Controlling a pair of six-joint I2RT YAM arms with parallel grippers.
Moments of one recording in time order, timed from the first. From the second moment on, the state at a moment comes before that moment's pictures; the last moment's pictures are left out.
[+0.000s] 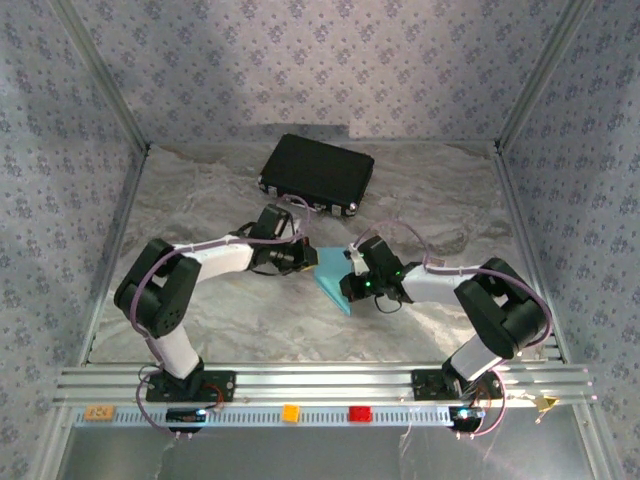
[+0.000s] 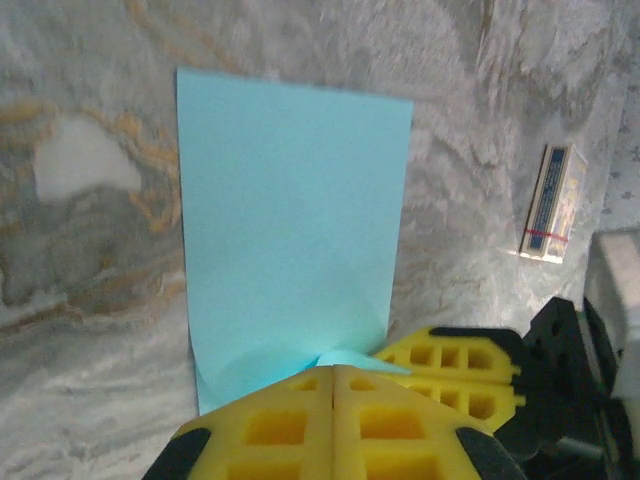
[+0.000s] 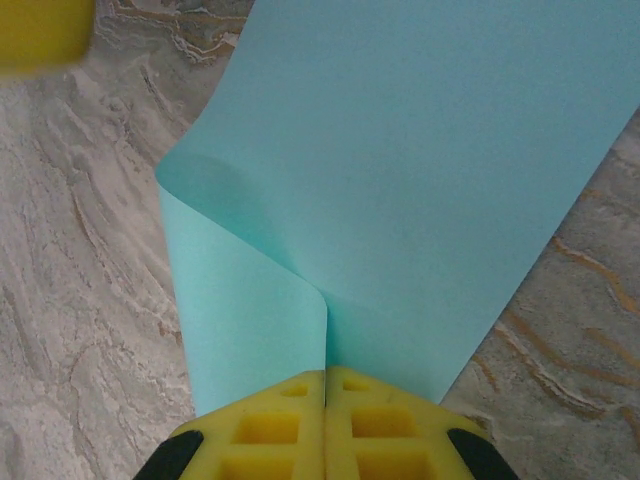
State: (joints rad) left arm -0.59 1.72 0.90 -0.08 0.55 -0.83; right arm 0.66 1.57 0.62 0.02 -0.30 0.37
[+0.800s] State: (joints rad) left arm -0.67 1.80 0.80 0.16 0.64 -0.99; right arm 0.65 1.57 0.62 0.02 -0.30 0.37
